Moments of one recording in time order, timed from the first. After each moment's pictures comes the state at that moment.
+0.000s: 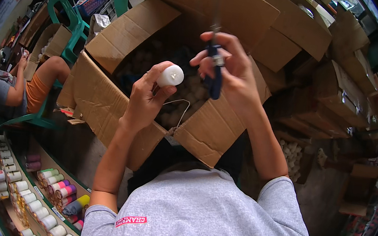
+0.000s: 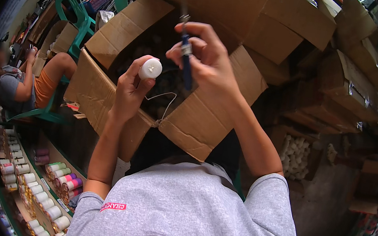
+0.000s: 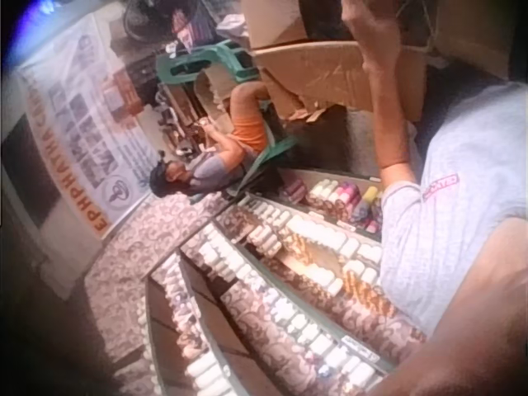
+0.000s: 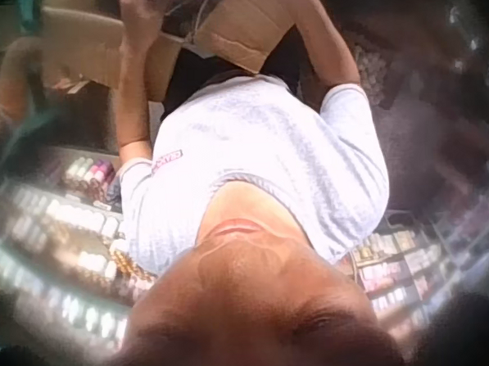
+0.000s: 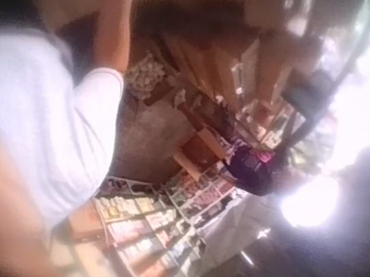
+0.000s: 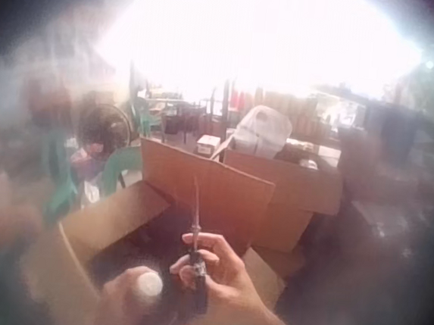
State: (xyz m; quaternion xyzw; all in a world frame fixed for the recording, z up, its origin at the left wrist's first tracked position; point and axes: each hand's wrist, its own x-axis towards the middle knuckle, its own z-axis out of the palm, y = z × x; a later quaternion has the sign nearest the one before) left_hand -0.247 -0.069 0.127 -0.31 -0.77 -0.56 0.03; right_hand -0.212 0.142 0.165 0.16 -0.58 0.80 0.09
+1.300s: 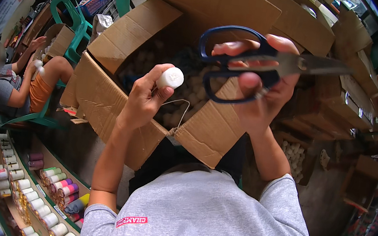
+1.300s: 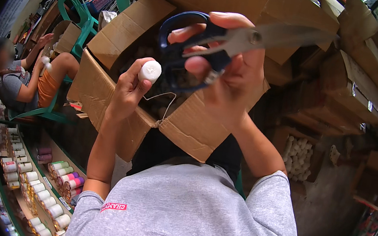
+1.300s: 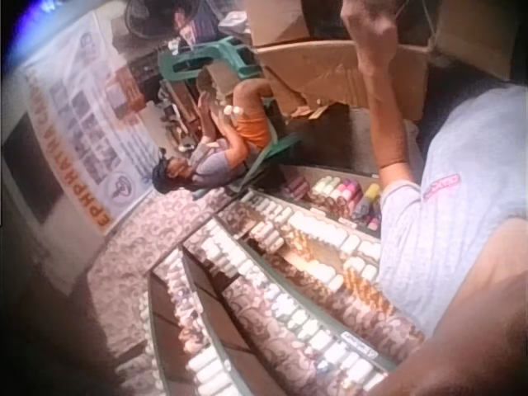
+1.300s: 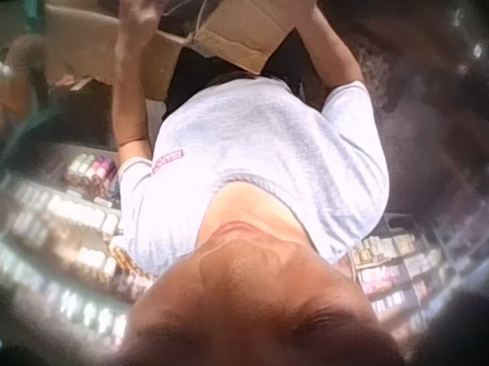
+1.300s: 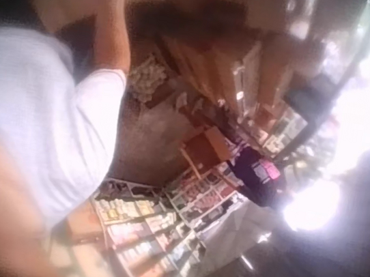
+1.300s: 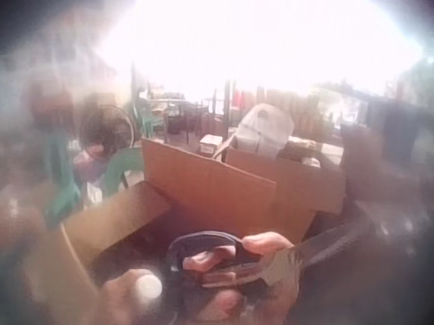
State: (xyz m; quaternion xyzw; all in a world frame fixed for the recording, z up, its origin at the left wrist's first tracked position) left_hand -0.248 -0.073 0.142 -0.31 -0.76 -0.57 -0.06; right_hand -0.193 0.137 0.182 0.31 -0.54 0.72 0.30
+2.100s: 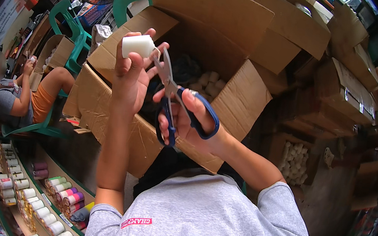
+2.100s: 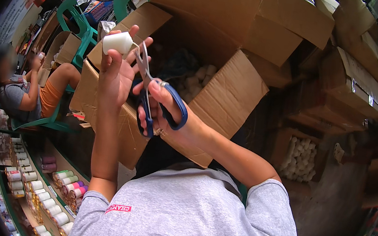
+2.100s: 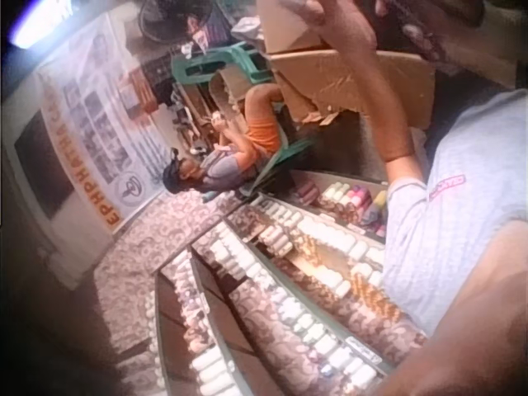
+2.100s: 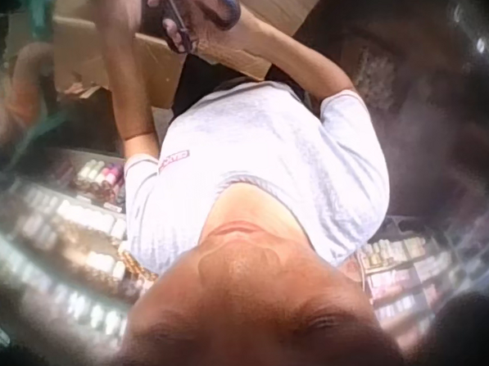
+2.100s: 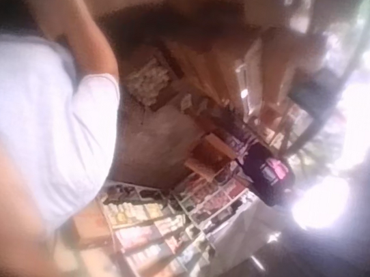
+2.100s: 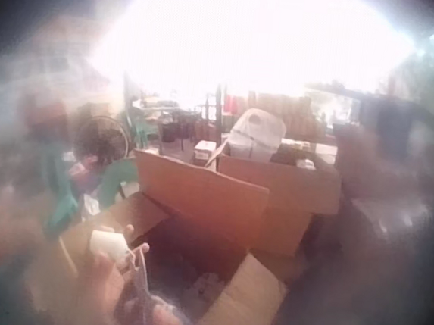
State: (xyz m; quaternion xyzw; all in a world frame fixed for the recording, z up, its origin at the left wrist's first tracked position) left_hand -0.290 -0.059 0.164 -0.26 -0.52 -0.81 -0.07; right_hand -0.174 0.086 0.150 0.09 -0.34 0.91 -0.19
